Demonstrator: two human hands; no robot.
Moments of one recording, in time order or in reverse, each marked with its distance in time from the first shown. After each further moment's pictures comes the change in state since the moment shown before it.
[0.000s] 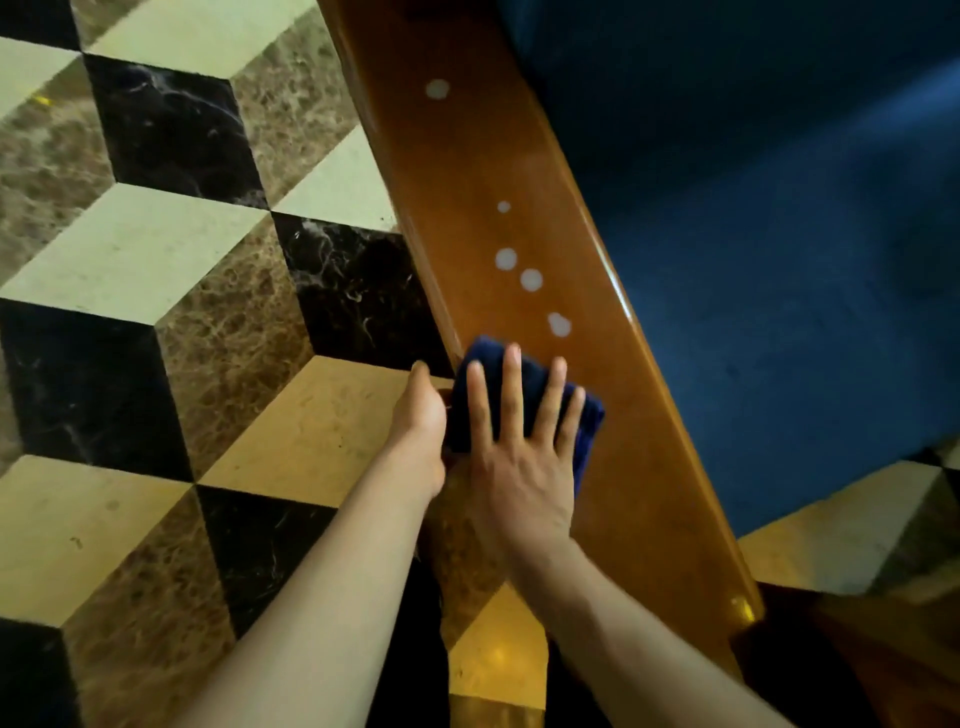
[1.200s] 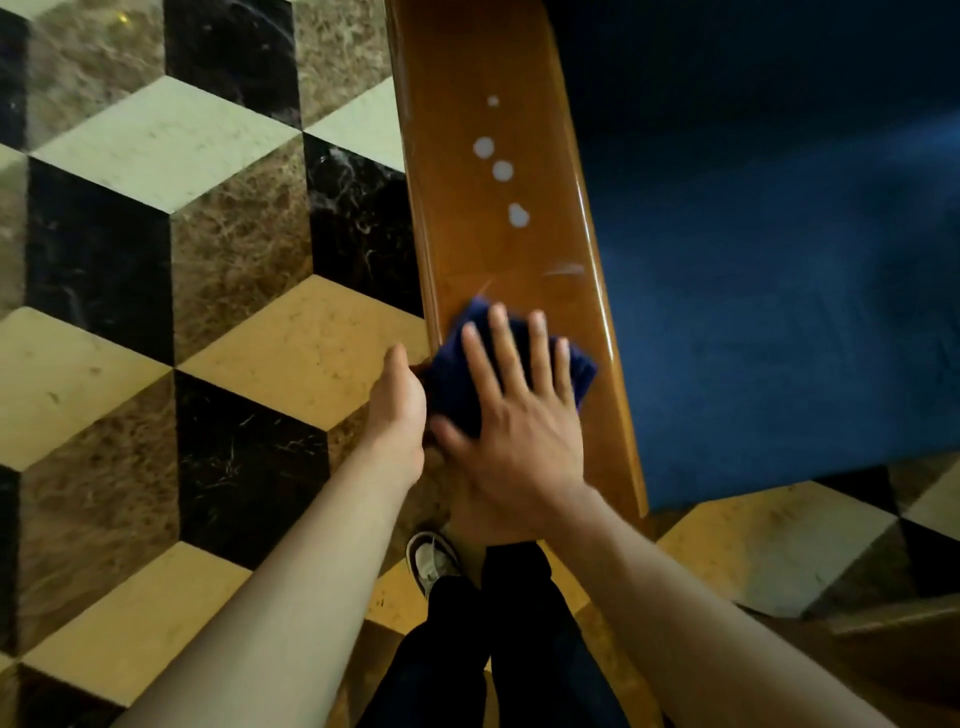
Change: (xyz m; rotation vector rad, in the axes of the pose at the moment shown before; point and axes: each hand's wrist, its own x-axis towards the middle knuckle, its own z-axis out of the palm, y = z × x) left_hand -0.047 -0.127 0.008 -0.135 0.087 0.103; right_hand -0.070 0.099 0.004 0.084 -0.026 -0.276
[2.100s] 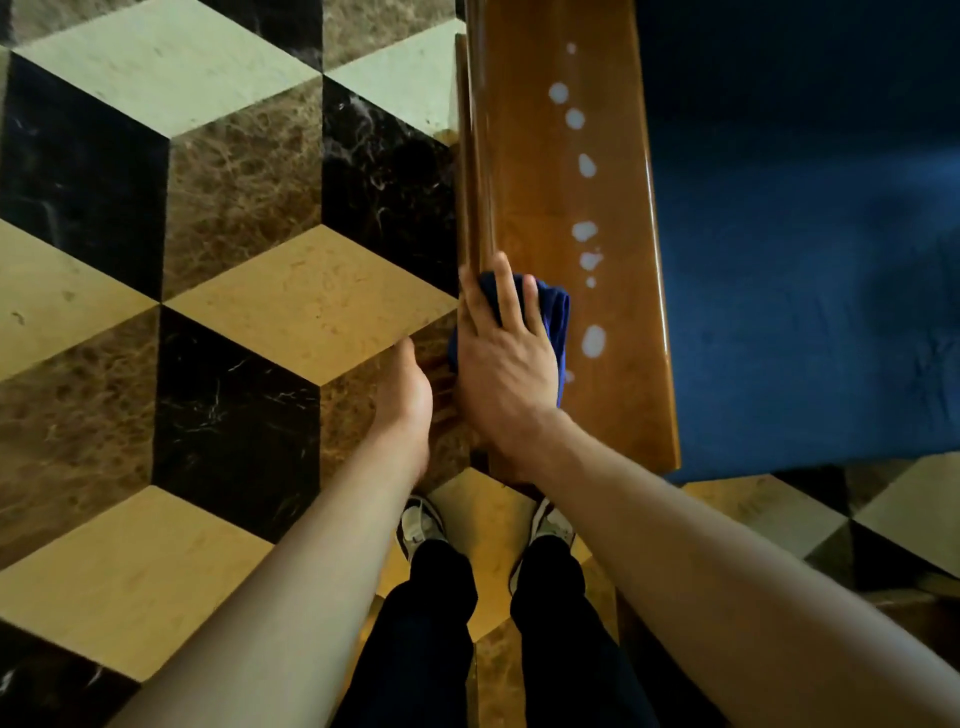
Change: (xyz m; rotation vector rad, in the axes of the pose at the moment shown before) left_hand -0.011 -0.040 -0.059 -0.161 -0.080 -0.061; right_hand 0.018 -0.064 0.005 -0.391 -0.135 -0.158
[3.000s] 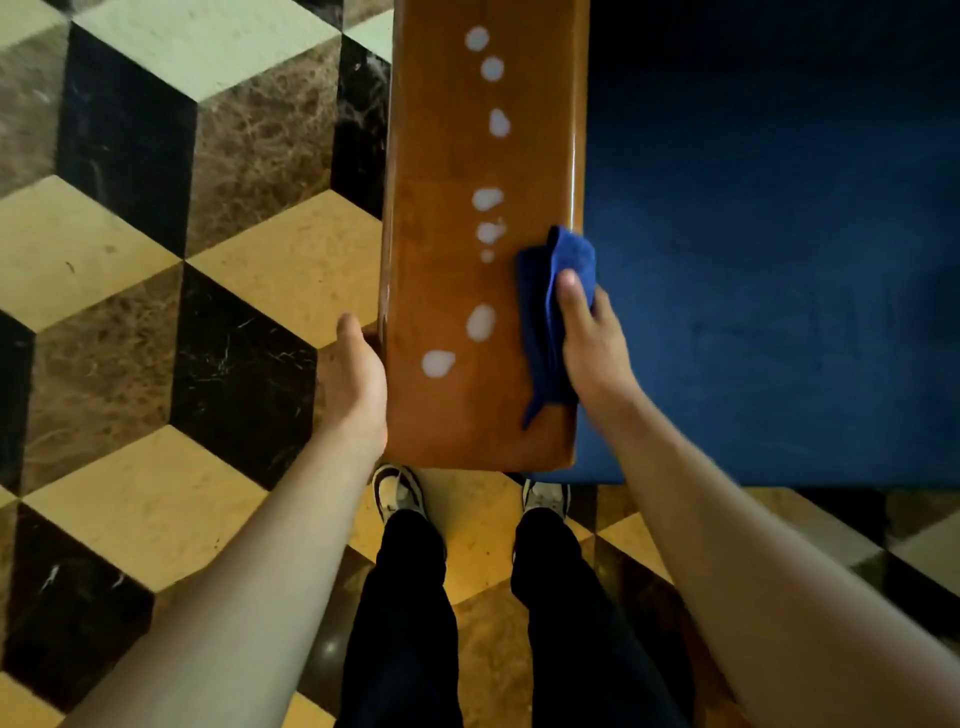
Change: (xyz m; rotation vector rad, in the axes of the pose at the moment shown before) left_hand -0.018 -0.036 0.074 0.085 0.396 0.111; right_hand -0.036 0.172 0.044 1.593 -0.087 0.625
